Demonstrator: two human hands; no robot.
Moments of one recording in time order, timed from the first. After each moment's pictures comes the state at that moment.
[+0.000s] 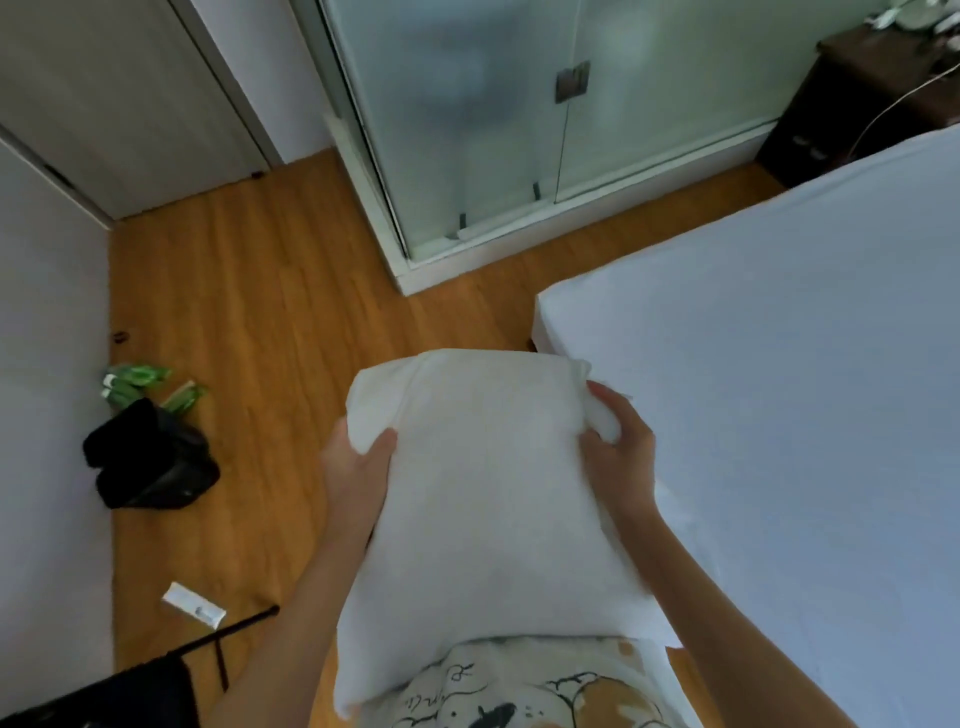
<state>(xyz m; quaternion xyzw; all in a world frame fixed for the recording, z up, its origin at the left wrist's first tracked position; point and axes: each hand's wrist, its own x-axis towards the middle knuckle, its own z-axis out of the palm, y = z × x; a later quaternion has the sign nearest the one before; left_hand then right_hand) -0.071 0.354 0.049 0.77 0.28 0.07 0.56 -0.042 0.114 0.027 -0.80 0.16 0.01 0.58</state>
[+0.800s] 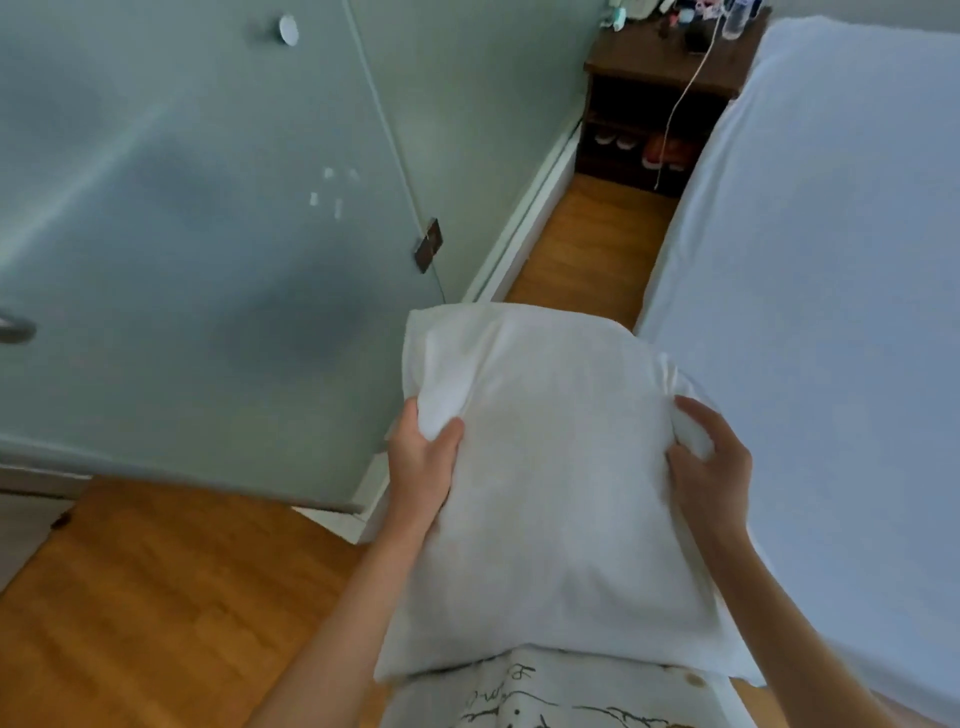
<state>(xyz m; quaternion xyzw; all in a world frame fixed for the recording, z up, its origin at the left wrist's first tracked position) 0.680 0.371 0.058 0.82 -0.05 -0.15 0.54 0.517 0.172 0.045 -0.68 0.49 -0.21 0.50</state>
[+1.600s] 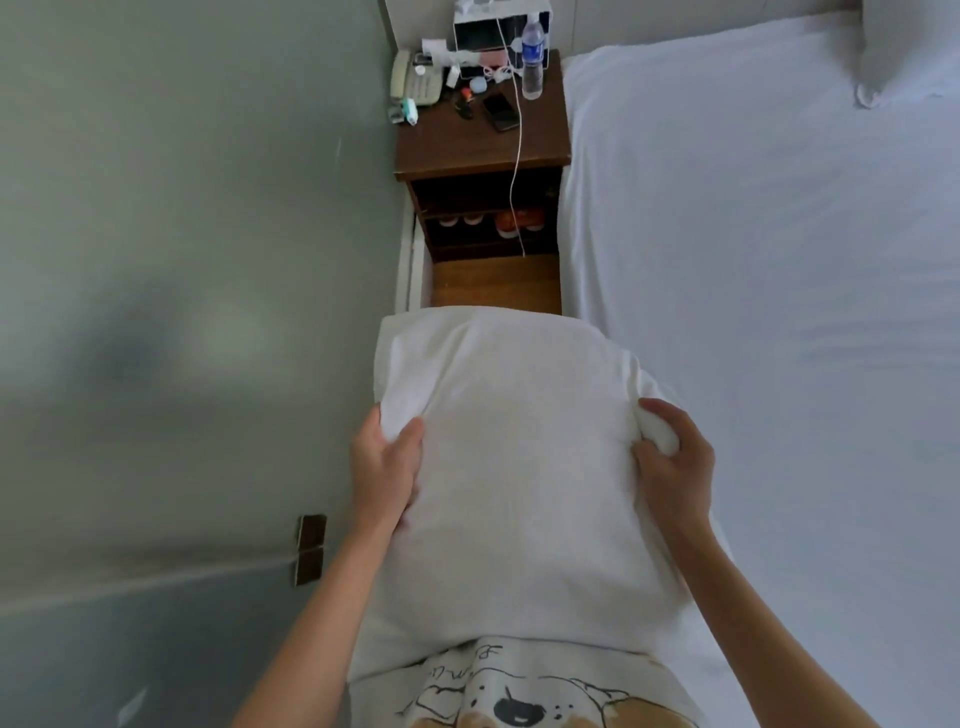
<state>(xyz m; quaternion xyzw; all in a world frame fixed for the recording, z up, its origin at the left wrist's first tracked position) 1.063 -0.085 0.055 0.81 -0.19 -0.26 0.50 0.832 -0.197 0.020 -0.54 0.61 -0.33 0.48</state>
